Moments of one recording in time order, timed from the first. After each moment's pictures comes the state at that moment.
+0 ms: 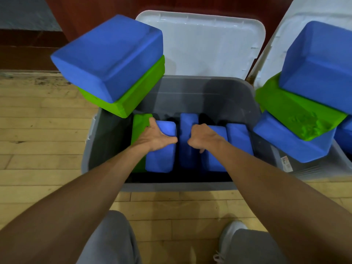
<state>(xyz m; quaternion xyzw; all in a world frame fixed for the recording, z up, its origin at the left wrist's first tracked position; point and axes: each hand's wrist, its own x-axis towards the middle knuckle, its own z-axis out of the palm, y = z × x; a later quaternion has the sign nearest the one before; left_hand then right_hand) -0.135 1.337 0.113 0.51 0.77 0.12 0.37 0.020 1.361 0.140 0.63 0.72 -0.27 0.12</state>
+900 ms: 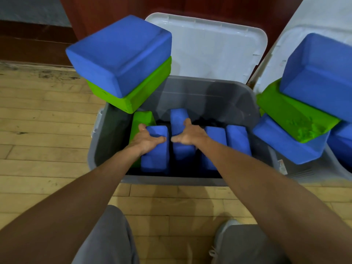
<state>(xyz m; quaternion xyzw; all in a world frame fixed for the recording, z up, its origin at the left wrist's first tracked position) -0.165 1.312 0.104 0.43 0.78 0.18 0.43 -0.003 1.369 0.112 0.65 0.69 -0.31 0.08</state>
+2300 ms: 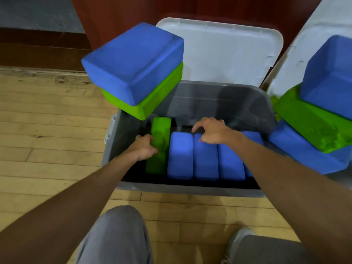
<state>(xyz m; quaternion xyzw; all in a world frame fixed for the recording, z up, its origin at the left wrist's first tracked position) -0.210 1.314 0.096 0.51 0.77 0.03 0.38 0.018 1.400 0.137 0.52 0.81 -0.24 0.10</state>
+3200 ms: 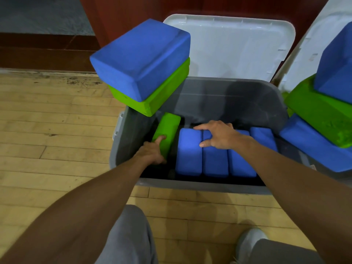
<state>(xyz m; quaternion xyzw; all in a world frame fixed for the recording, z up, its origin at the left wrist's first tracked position) -0.196 1.301 0.083 0.52 0.78 -0.09 0.34 0.025 1.377 0.130 0.50 0.82 -0.25 0.10</state>
